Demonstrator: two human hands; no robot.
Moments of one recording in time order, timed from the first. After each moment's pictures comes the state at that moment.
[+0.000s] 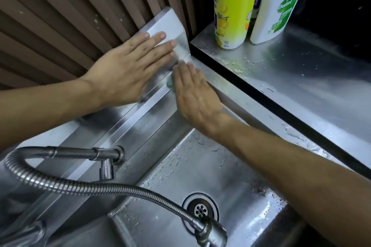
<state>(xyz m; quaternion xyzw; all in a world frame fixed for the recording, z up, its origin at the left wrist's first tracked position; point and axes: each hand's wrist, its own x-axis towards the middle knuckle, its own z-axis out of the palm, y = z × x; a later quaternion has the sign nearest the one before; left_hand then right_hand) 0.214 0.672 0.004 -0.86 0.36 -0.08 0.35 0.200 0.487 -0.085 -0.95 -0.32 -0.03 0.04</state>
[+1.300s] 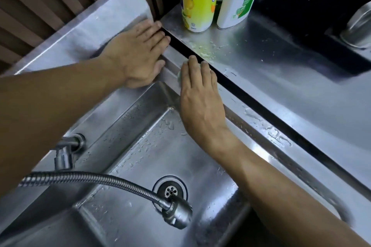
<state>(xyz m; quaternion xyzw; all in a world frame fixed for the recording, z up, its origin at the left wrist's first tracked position) 0.238 0.588 -0.038 -0.91 0.24 0.08 0.34 0.155 0.412 -0.079 -0.98 -0.16 0.01 0.06</state>
